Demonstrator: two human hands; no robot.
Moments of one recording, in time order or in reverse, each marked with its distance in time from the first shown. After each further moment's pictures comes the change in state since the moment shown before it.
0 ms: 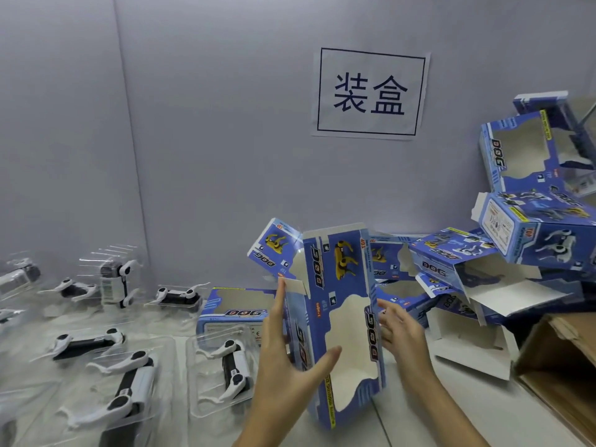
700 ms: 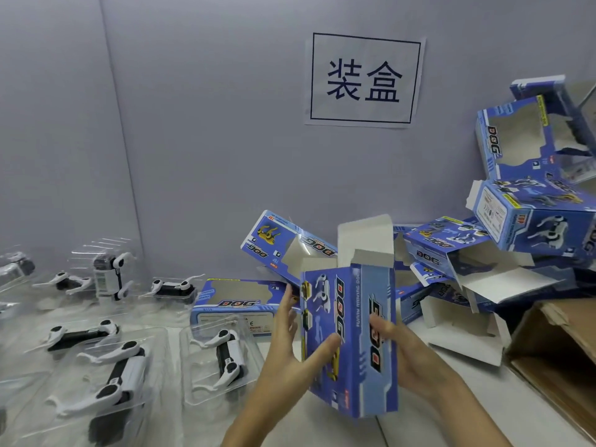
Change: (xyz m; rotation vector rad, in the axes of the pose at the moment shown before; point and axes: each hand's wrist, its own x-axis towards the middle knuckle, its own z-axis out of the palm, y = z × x) left_hand -0.002 -0.001 0.009 -0.164 -0.177 -0.245; right_hand -0.031 -0.024 -0.027 0.271 -0.668 0.271
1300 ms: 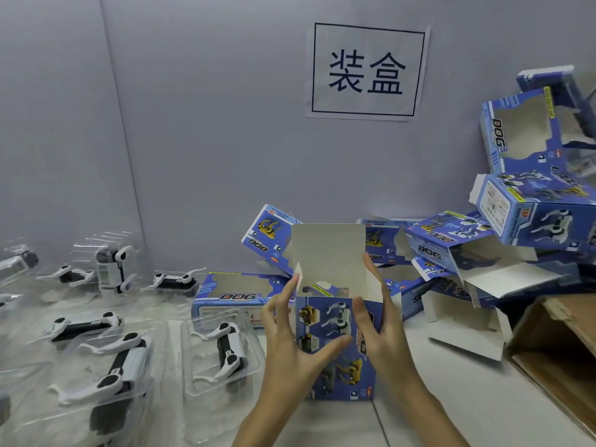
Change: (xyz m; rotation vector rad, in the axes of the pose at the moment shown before) left_hand 0.004 -0.014 0.015 0.200 0.208 0.260; right_hand 0.021 0.025 0.033 -0.497 0.396 -0.579
